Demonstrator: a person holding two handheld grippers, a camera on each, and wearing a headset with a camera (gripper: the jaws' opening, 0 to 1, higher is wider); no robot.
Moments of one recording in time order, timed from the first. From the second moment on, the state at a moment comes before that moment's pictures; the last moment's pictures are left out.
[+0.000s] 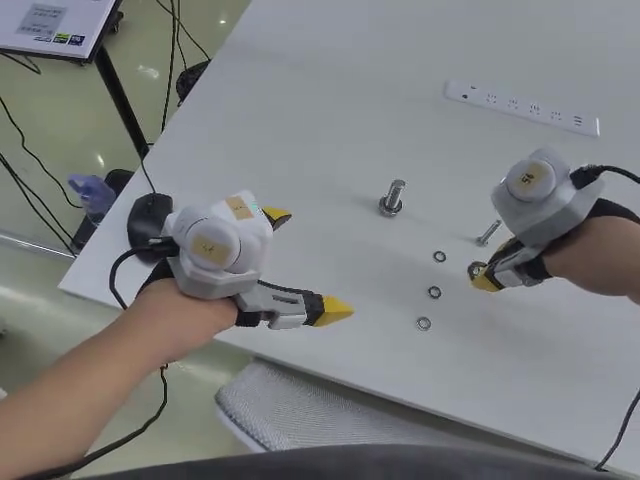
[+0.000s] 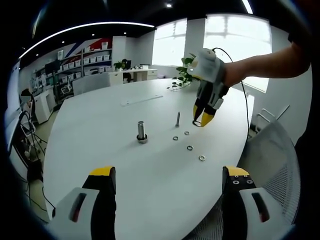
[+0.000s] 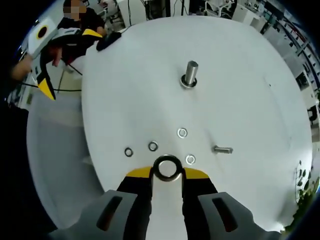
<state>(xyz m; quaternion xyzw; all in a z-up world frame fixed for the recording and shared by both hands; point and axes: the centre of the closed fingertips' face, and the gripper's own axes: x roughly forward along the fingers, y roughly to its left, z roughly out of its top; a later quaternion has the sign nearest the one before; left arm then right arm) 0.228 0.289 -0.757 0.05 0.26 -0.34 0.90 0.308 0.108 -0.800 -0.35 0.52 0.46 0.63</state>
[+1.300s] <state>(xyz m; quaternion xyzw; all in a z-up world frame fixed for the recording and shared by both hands) 0.233 0.298 -0.765 0.06 0.28 -0.34 0.90 0.392 0.206 -0.779 -0.42 0.45 0.51 0.60</state>
